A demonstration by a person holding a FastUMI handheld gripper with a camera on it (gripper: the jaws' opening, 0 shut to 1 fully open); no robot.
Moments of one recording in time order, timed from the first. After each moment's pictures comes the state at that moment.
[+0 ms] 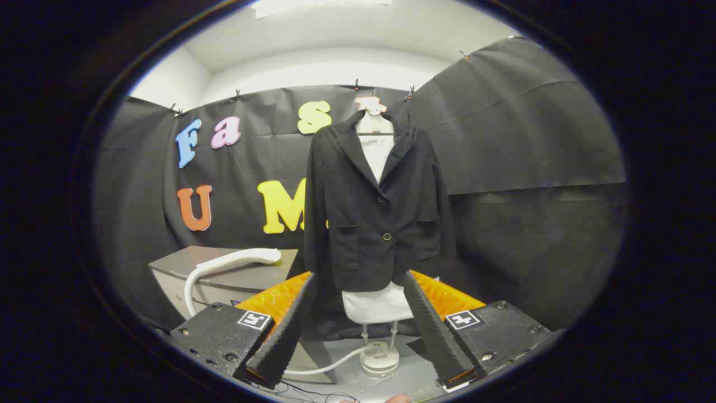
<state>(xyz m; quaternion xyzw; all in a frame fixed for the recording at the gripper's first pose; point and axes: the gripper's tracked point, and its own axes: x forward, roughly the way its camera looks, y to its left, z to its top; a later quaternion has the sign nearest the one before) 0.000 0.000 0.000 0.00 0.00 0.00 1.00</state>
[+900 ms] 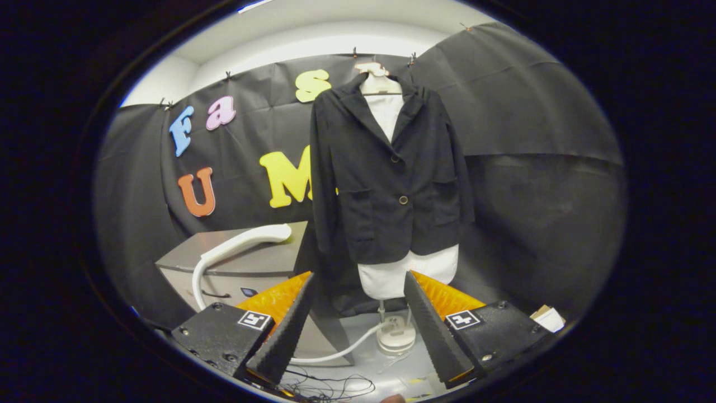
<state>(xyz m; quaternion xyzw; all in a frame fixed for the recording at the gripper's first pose) 0.038 0.032 -0.040 0.04 0.12 0.01 0.99</state>
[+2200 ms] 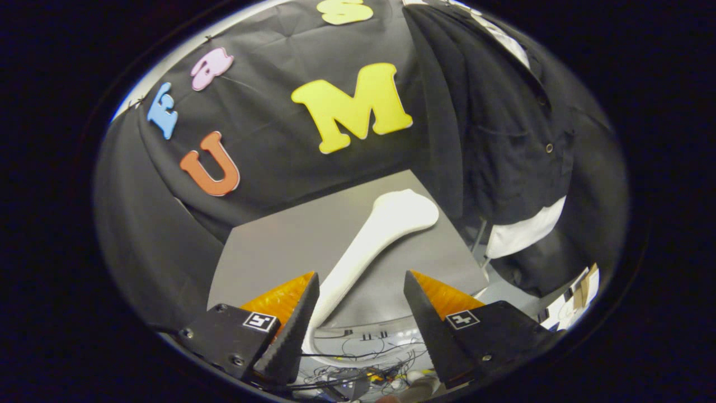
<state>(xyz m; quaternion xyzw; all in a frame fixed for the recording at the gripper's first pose) 0.197 0.322 -0.065 0.11 0.35 0.04 0.93</state>
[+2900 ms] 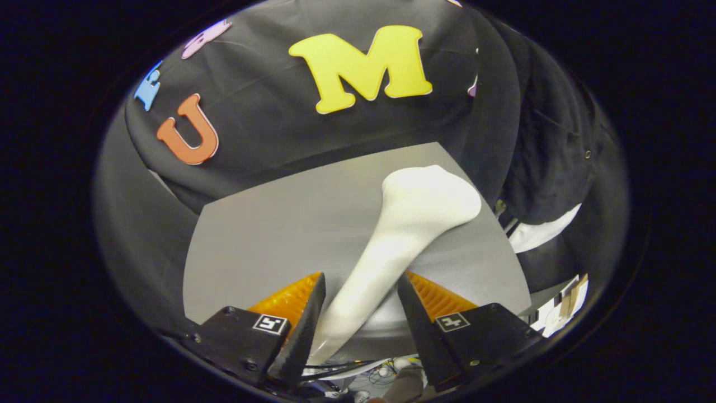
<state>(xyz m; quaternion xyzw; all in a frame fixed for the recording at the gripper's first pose) 0.248 0.356 -0.120 0.04 0.43 0.05 0.90</state>
